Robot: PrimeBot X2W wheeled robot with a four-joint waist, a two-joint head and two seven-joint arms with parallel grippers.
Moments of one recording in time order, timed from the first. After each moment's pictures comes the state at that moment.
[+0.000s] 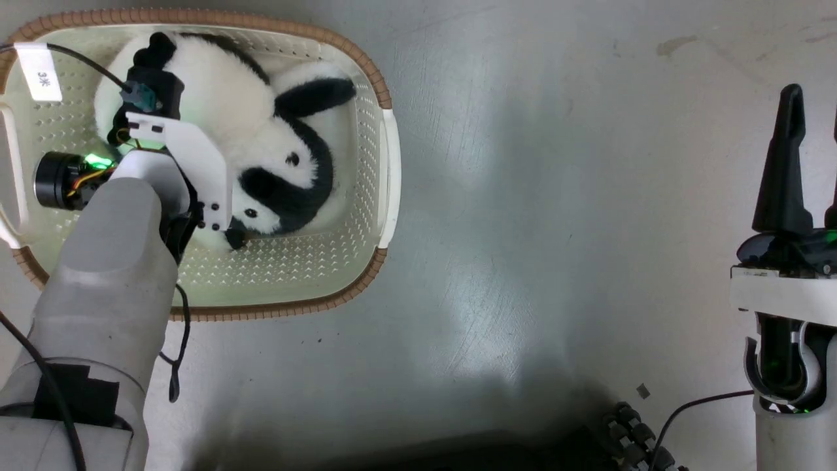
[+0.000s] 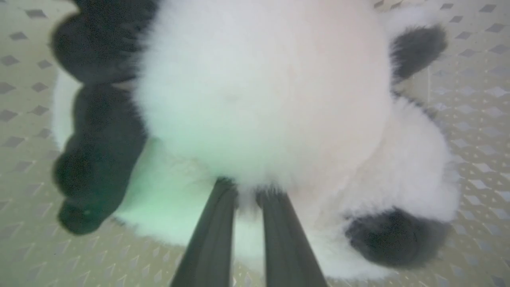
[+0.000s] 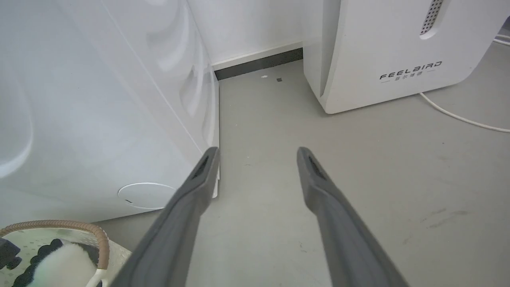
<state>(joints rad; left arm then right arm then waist) -1.09 0.27 -0.29 1.21 -0.22 -0.07 0.13 -0.36 -0.05 -0.11 -0.11 0.38 0.13 -0.24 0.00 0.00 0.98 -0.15</state>
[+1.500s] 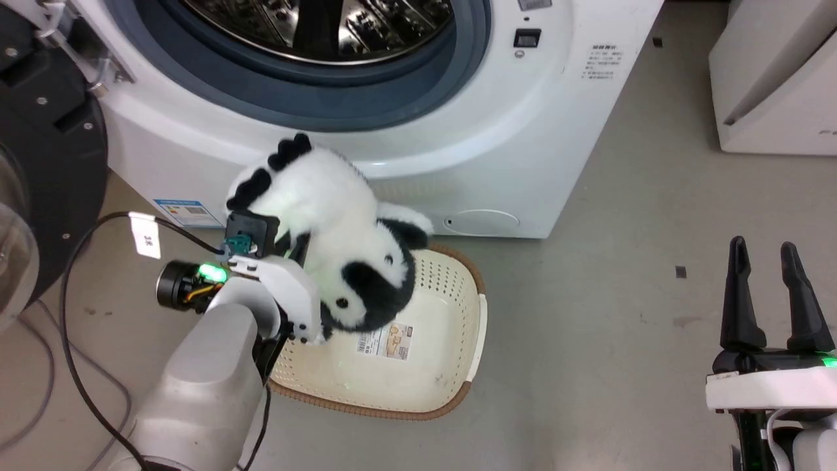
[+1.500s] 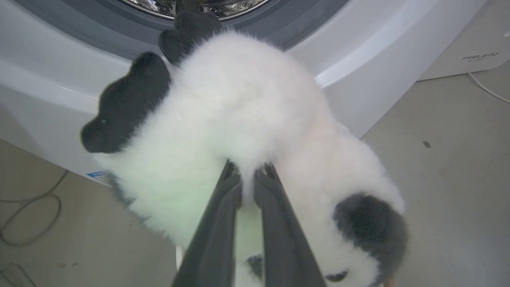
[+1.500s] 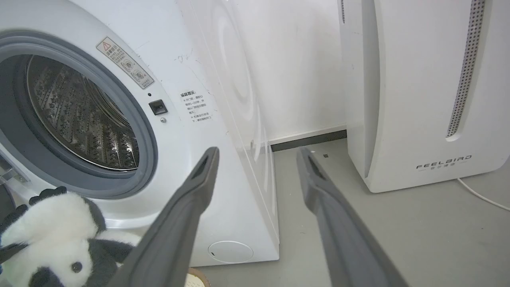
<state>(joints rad) -0.81 0.15 -0.40 1.14 -0.32 -0.12 -0.25 -0.13 -0.05 -0.15 0.04 0.31 0.13 -0.26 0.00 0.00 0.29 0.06</state>
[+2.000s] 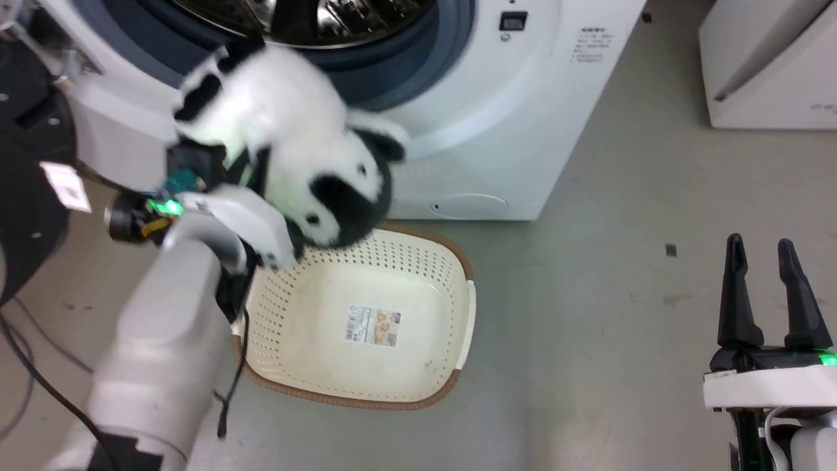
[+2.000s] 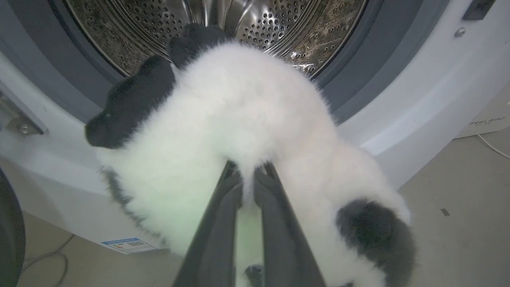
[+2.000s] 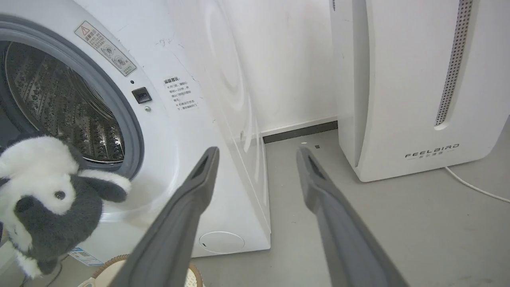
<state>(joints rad) -0.85 0.21 -0.31 0.94 -0.32 -0.08 -0.25 -0.13 -0.05 -0.14 0.04 0.31 0.13 -0.26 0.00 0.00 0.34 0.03</state>
